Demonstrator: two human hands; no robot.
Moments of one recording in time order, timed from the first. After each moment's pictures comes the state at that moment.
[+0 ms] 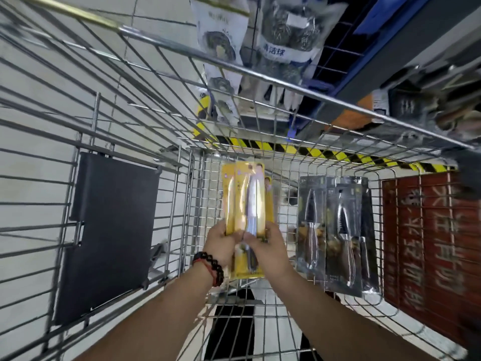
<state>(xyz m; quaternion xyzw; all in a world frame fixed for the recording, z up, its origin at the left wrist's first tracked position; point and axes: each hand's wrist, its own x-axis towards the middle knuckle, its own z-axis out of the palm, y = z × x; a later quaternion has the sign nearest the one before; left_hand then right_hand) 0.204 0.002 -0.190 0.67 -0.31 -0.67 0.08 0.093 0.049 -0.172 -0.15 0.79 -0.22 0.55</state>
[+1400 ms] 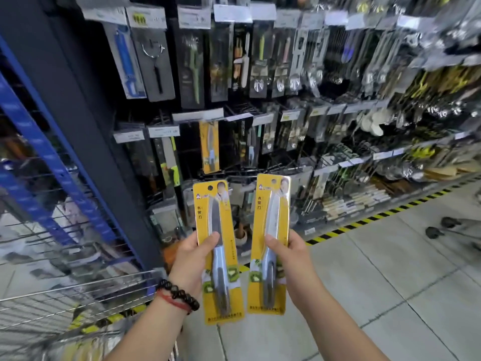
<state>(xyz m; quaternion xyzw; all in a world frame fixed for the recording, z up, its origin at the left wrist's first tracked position) -0.269 0.201 0.294 0.39 -0.51 -0.71 0.28 -0.399 0.340 0.313 -0.14 0.67 -0.65 0.33</state>
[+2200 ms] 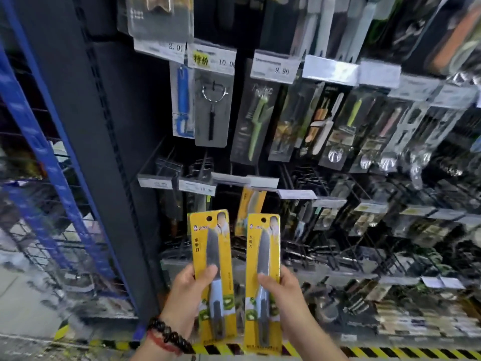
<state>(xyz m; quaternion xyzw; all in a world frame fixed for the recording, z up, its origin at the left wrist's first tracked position) -0.389 0.025 0.288 0.44 -0.41 -0.69 0.40 -0.569 0.094 0.286 -0.29 0.68 -0.51 0.44</state>
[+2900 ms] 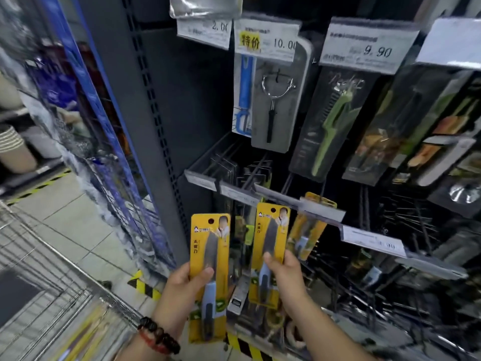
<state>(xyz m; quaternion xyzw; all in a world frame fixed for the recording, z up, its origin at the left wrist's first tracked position) -0.386 -0.022 0.278 0.59 -0.33 -0.58 0.46 -0.597 -0.073 0.241 -0.41 0.56 -0.47 0.54</state>
